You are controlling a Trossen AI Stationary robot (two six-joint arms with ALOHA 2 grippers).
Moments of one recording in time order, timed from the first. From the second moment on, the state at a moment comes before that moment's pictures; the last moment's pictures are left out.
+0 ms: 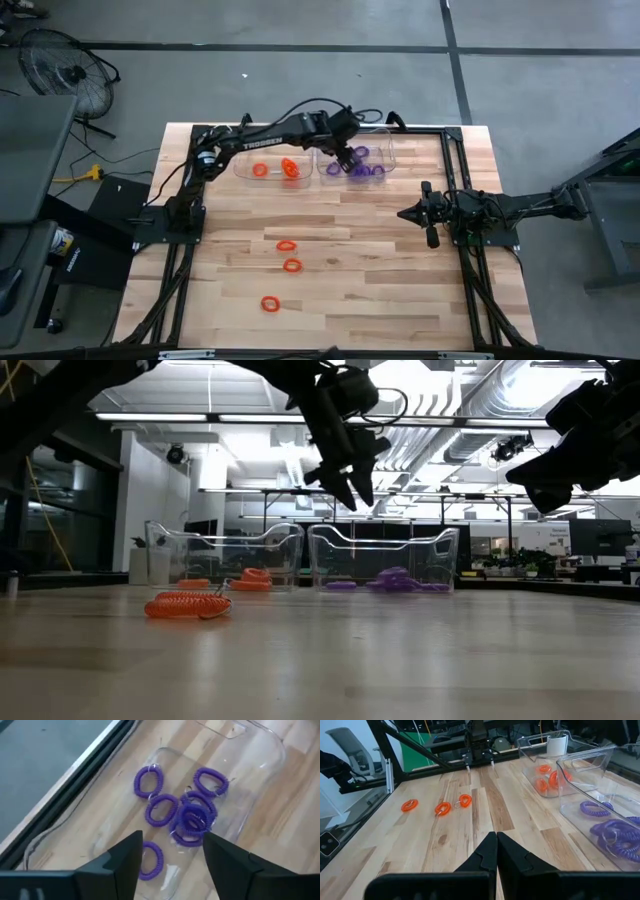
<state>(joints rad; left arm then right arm) 0.33 2.14 2.06 -0.84 -0.14 -0.24 0.09 0.20 0.05 -0.04 0.10 0.23</state>
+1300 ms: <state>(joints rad) 0.07 1.87 1.80 -1.16 -0.08 -0.58 0.09 0.20 0.05 -0.04 0.10 0.23</state>
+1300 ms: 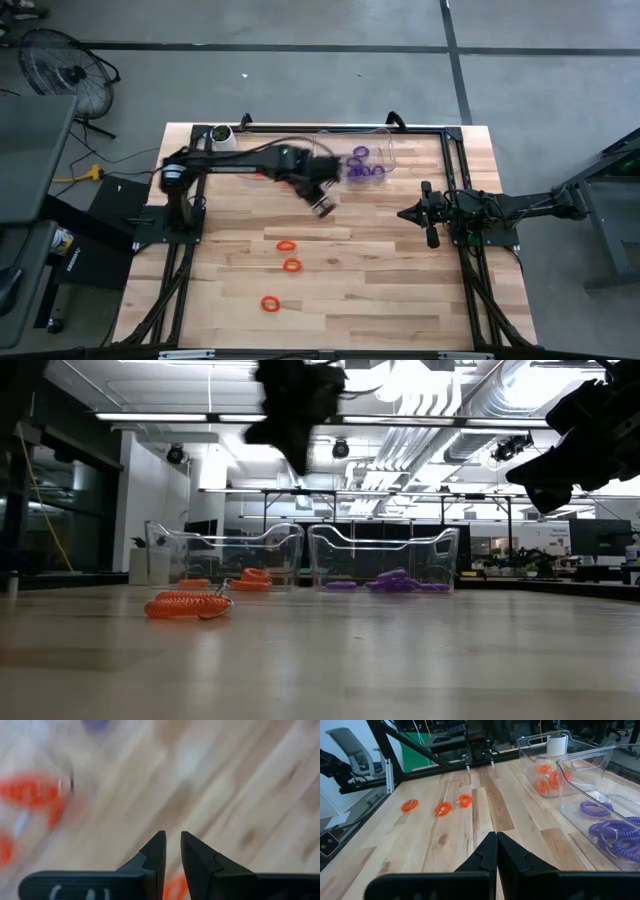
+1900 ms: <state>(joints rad) -0.15 1.61 1.19 -0.90 0.10 -0.62 0.09 0.21 0.05 -0.04 0.10 0.23</state>
